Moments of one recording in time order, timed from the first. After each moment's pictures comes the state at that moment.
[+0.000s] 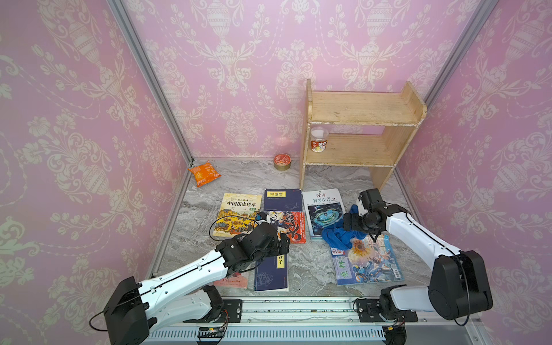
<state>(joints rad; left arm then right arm) -0.88 1.05 0.68 -0.47 -0.11 -0.96 0.16 1.39 0.87 -0.69 -0.03 0.29</state>
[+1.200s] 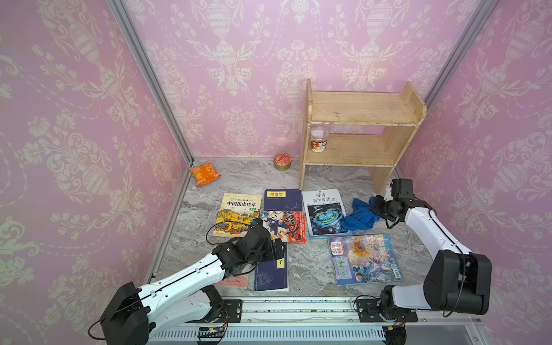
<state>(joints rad) -0.83 1.01 0.57 -0.44 0.01 -0.94 -0.12 1.35 0.96 -0.57 -0.03 0.44</state>
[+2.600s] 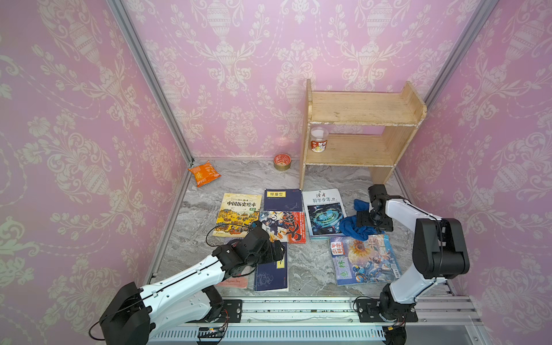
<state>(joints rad) -0.82 1.00 0.53 -0.40 0.04 -0.97 -0.03 1.70 1.02 -0.71 0.14 0.20</state>
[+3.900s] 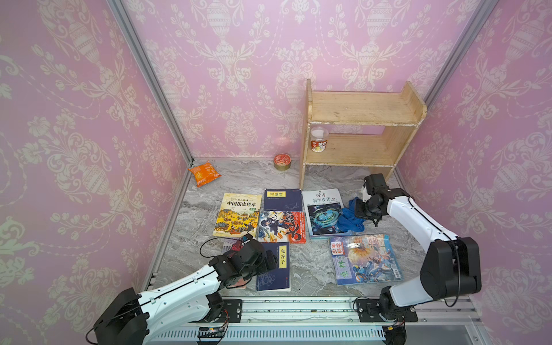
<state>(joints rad) -0.86 0.94 0.36 -0.37 0.02 -1.16 0.10 1.44 1.12 -0.83 -0.01 0.30</state>
